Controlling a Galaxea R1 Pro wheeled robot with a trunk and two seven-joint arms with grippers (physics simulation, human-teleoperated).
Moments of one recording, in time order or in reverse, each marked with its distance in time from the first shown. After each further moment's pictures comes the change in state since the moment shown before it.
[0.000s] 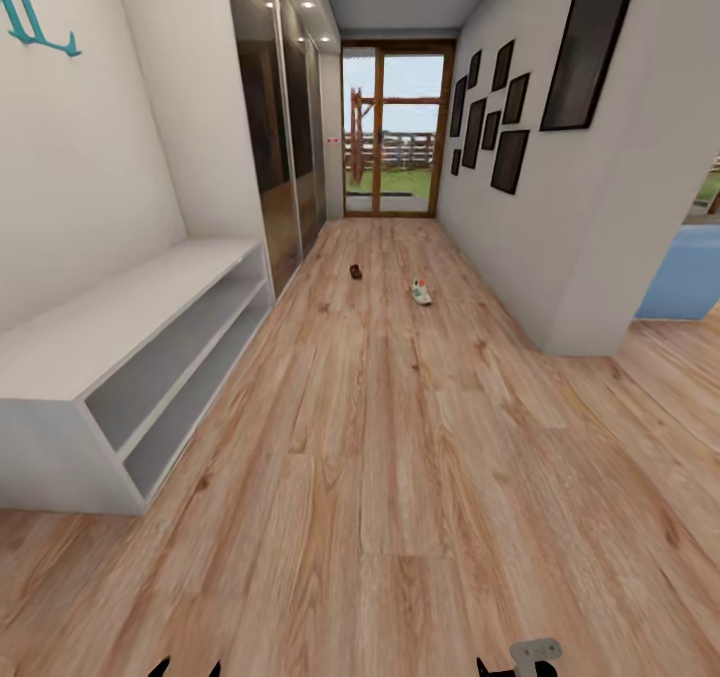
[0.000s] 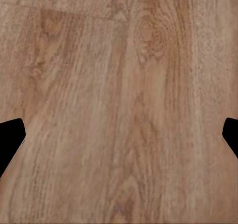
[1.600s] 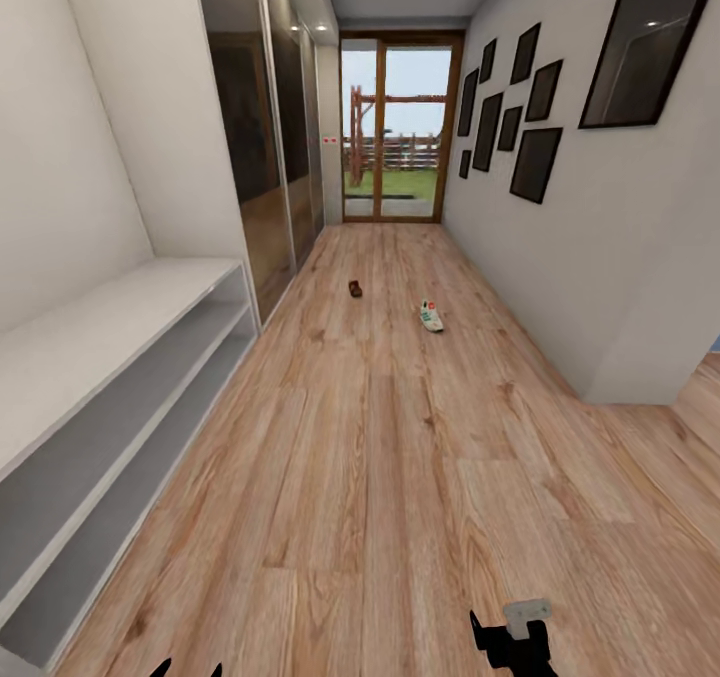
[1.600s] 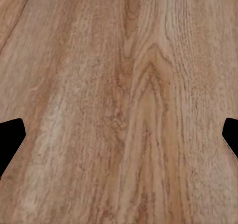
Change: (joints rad) left arm 0.000 -0.003 0.000 0.002 -0.003 0.000 -0.002; right arm 0.000 0.007 0.003 -0.139 0.000 -0.019 0.005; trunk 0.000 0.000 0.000
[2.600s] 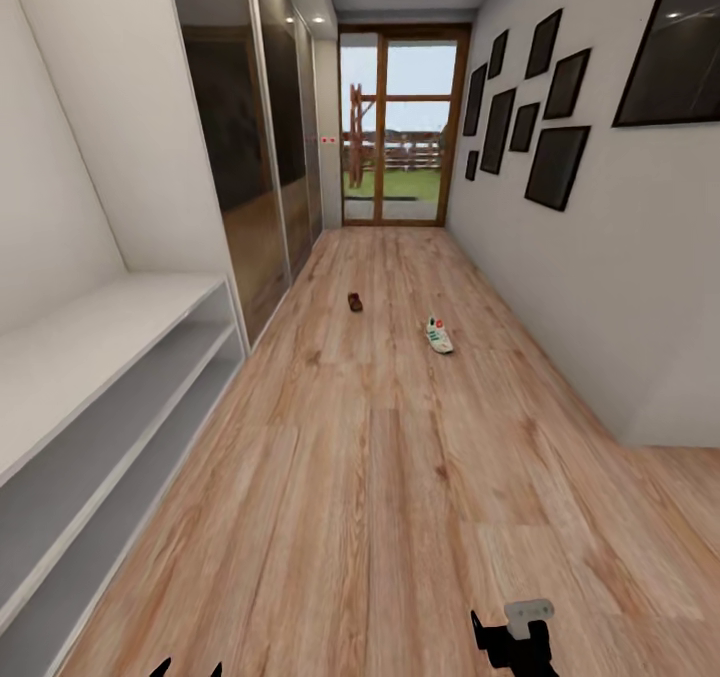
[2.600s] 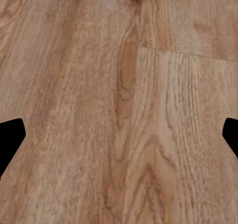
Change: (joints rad) left arm 0.000 0.001 0.000 0.000 0.000 0.000 0.000; right arm 0.000 -0.001 0.000 0.000 -0.002 -0.001 -0.005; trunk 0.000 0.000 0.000
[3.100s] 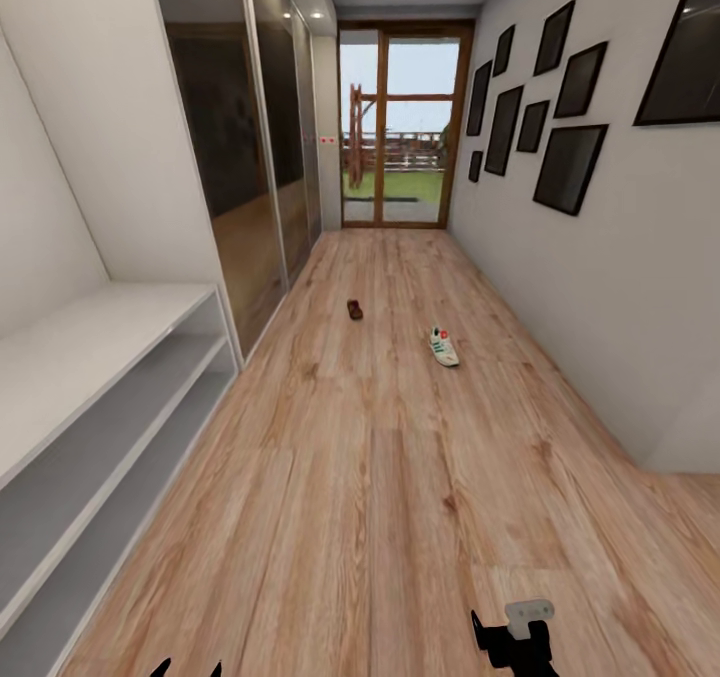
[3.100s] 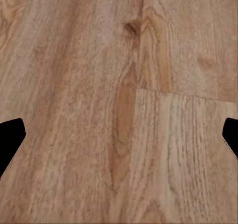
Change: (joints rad) left arm 0.000 0.001 0.000 0.000 0.001 0.000 0.000; right arm 0.000 0.000 -0.001 0.000 0.000 0.000 -0.001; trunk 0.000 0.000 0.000
